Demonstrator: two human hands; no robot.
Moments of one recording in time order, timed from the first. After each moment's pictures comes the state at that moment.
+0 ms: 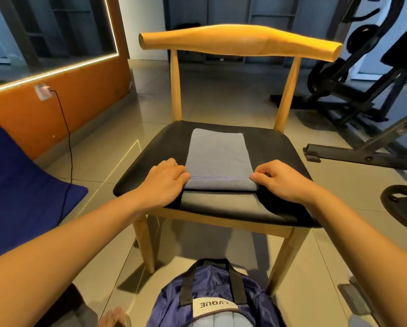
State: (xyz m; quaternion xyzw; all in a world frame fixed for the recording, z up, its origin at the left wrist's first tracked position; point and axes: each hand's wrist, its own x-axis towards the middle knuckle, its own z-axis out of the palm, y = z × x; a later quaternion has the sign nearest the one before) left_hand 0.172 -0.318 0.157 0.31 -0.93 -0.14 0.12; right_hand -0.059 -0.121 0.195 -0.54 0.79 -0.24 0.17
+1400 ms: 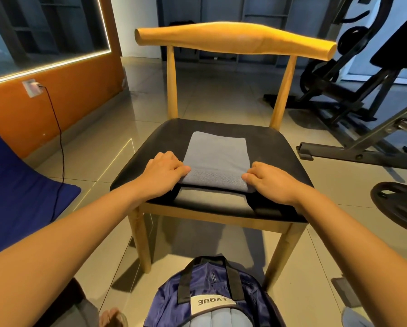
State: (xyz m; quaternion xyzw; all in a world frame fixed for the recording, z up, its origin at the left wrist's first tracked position) left_hand 0.166 -0.327 0.165 0.30 -0.91 -0.22 0.16; right_hand -0.042 -0.127 0.189 -0.55 0.82 -0.13 0.11
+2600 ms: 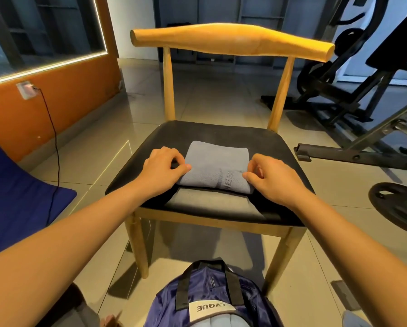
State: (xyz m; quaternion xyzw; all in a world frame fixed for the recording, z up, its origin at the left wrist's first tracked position) left_hand 0.153 -0.336 0.165 0.29 -0.90 -0.23 0.23; right_hand -0.044 -0.128 0.188 -0.51 0.84 -0.18 0.00
